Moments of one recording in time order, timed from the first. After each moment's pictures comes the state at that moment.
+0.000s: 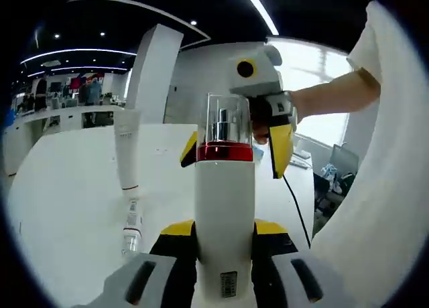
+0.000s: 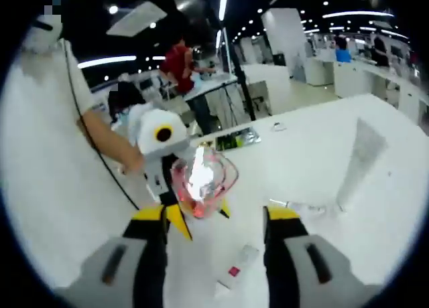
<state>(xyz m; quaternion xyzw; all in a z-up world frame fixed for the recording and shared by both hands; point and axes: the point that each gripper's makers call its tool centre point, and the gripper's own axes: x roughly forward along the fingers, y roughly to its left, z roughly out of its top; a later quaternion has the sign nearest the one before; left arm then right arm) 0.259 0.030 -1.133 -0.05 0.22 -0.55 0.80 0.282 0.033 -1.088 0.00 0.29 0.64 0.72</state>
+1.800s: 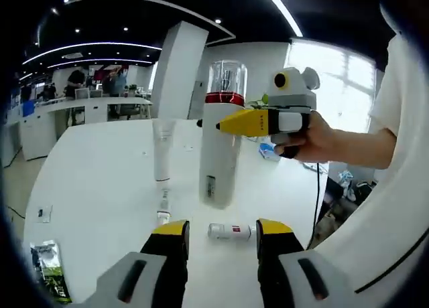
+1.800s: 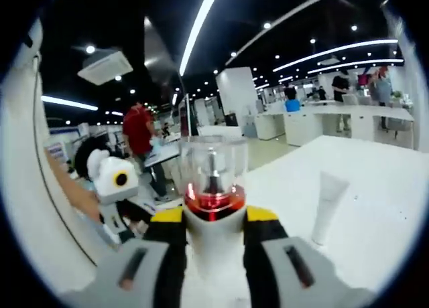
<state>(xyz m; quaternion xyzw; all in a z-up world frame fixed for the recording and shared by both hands) 0.248 0.103 -1.123 -0.01 0.28 -0.44 0.85 0.336 0.046 -1.040 0.05 0.15 0.49 0.86</state>
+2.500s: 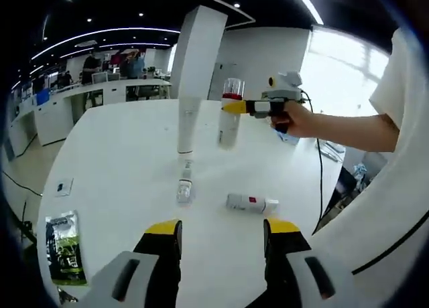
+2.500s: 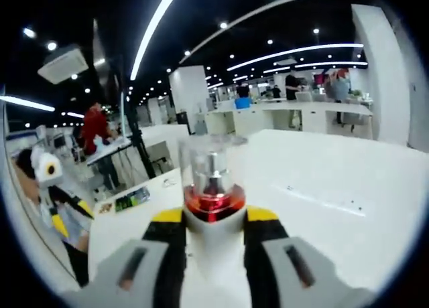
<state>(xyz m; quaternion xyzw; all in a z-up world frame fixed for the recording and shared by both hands) 0.237 0.134 -1.138 -0.01 0.33 -0.40 0.86 0.424 -0.053 -1.091 0.03 0.17 0.36 0.92</state>
